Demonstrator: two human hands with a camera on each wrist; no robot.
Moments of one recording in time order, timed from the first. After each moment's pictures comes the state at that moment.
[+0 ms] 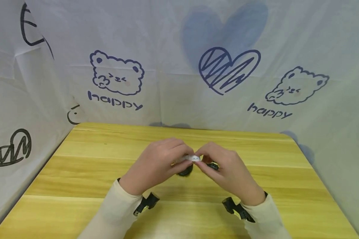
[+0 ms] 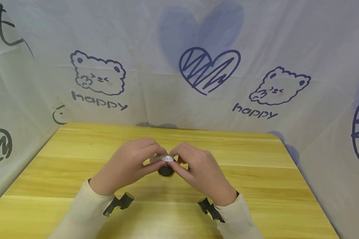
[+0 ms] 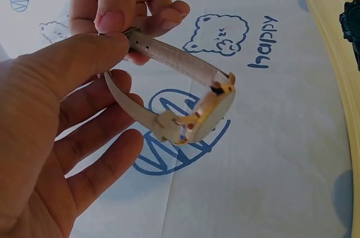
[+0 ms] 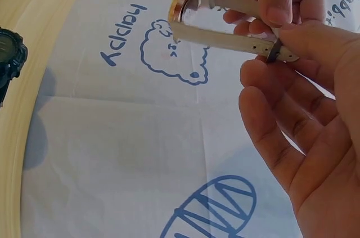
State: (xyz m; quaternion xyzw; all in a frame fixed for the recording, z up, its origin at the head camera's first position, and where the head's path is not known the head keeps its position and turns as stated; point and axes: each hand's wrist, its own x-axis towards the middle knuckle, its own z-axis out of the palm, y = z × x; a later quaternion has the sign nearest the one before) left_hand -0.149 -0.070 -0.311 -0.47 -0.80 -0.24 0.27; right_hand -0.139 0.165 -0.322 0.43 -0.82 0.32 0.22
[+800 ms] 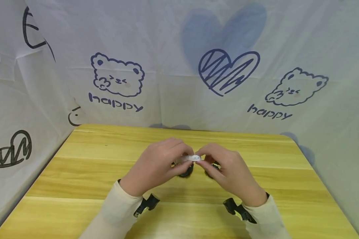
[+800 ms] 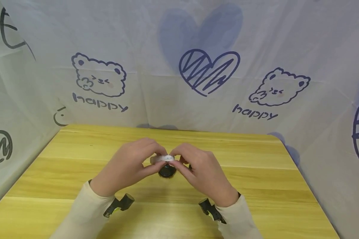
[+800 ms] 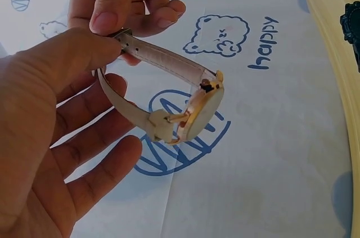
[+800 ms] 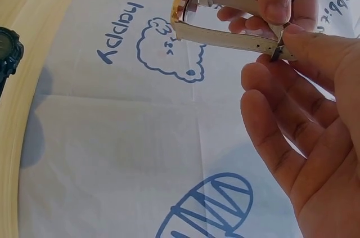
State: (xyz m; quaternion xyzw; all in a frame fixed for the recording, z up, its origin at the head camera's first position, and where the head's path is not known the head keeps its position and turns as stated) left_hand -0.150 -0.069 -0.312 -0.46 -0.81 -0.23 0.29; right_hand -0.138 0.167 -0.320 0.42 -0.82 0.31 0.23
